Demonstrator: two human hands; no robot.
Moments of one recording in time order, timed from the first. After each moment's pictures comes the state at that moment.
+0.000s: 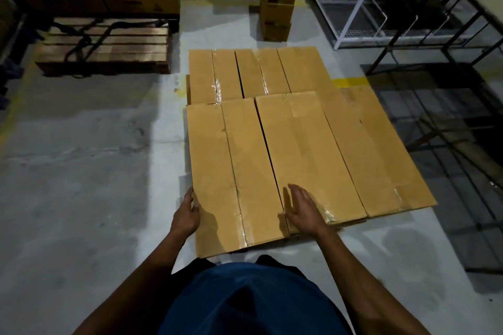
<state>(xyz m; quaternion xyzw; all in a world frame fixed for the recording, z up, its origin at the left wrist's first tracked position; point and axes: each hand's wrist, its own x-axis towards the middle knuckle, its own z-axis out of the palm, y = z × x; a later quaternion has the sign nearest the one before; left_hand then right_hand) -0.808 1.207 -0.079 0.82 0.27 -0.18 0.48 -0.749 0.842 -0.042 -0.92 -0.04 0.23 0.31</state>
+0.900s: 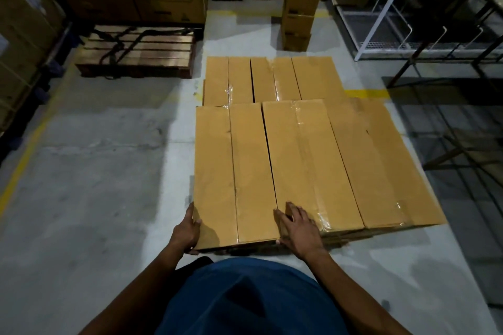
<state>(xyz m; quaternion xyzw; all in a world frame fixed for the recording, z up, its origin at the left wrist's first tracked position) -0.859 1.168 -0.061 0.80 0.35 -0.25 0.41 -0.789 0.827 -0.033 -0.95 -0.19 0.24 0.01</state>
